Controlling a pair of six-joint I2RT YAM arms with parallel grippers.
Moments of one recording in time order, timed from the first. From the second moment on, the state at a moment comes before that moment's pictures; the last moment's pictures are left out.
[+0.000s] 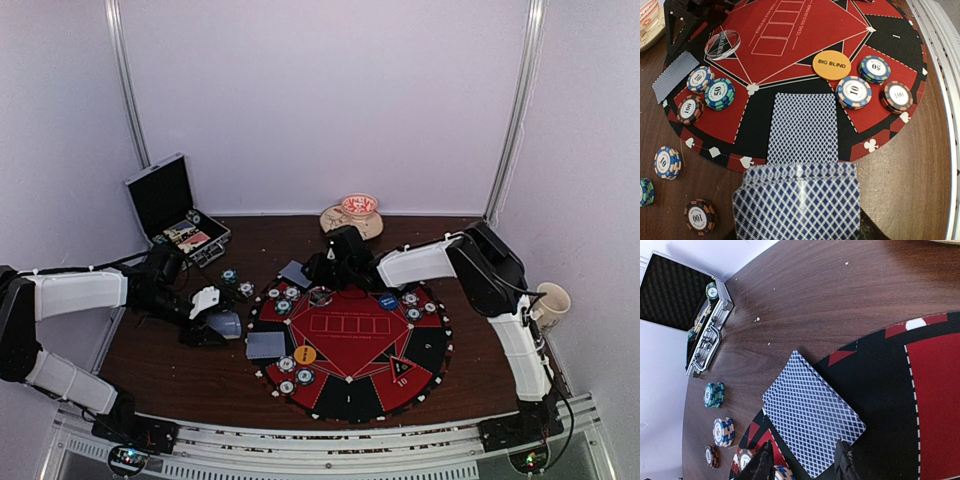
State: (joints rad) left arm -0.33 1.34 0.68 -0.46 0.67 0.97; right arm 0.76 2.33 1.60 0.17 -0.04 0.86
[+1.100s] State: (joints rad) left arm -0.33 1.34 0.68 -0.46 0.67 0.97; right arm 1.05 2.04 1.35 0.28 -0.13 0.72
